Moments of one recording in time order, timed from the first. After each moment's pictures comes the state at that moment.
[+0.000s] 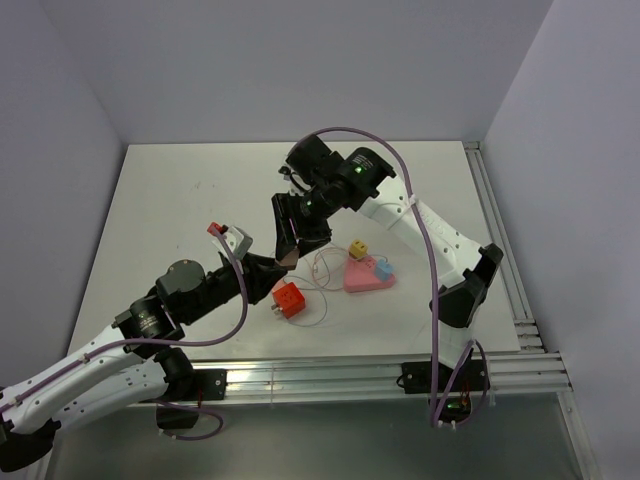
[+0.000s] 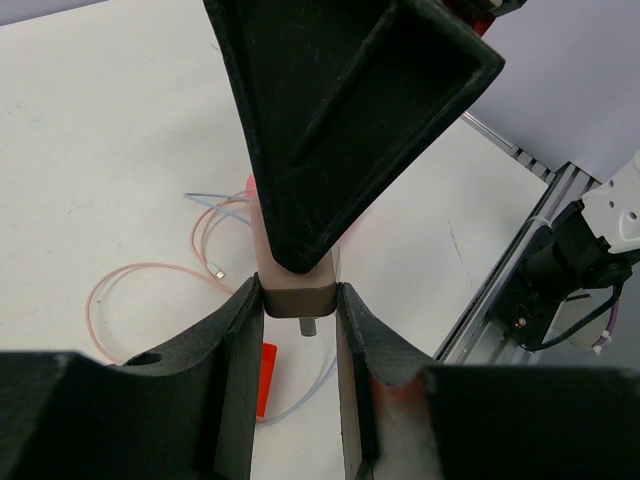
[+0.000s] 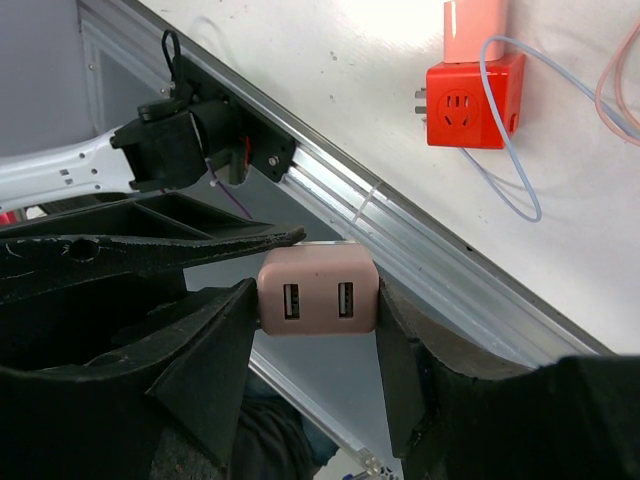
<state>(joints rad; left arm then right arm) -0.95 0.64 0.67 -0.14 -0.05 -0.27 0.86 1.82 2.11 -1.35 -0.36 0.61</state>
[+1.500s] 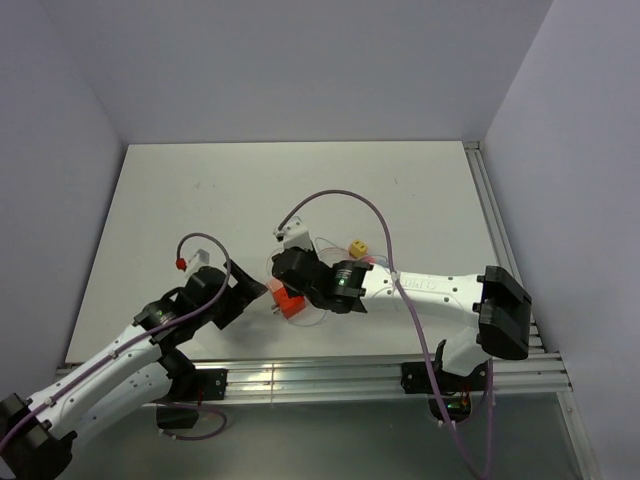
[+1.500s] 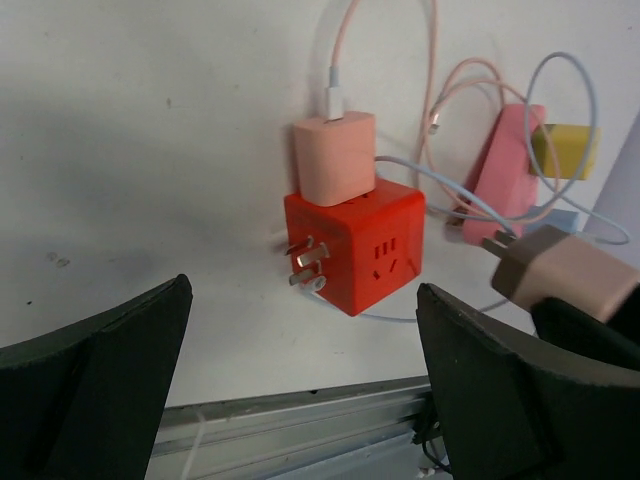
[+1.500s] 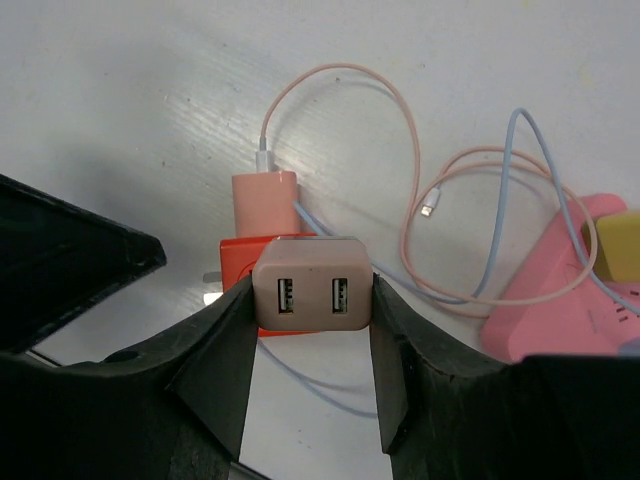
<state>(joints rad) -0.71 0.66 0.45 -0.53 -0.18 -1.28 1.21 1.52 1.15 -0.44 0.55 0.49</state>
